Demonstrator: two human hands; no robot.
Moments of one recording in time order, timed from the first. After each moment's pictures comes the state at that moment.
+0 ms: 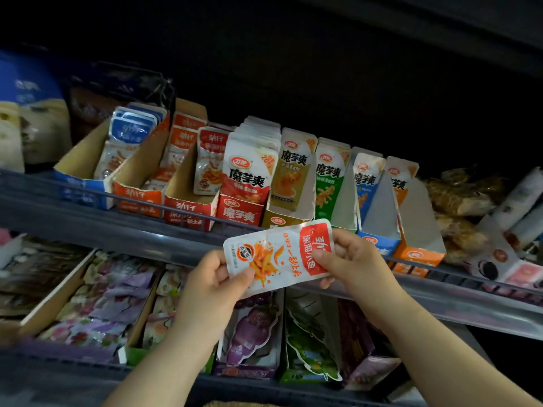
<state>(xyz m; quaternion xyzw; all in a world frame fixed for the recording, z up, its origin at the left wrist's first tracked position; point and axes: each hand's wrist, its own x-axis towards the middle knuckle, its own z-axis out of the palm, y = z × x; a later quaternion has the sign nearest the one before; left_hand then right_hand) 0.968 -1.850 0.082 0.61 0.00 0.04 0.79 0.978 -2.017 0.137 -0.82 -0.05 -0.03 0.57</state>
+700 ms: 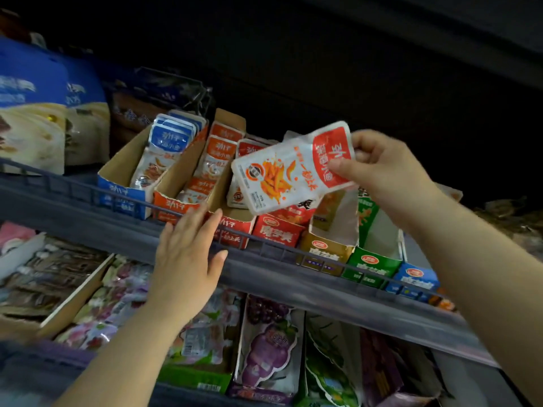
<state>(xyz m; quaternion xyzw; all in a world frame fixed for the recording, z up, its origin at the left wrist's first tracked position) 1.031 -1.765 0.070 0.93 -0.04 0.26 0.27 1.043 -1.952 0.234 -0.86 -0.17 -0.13 0.46</state>
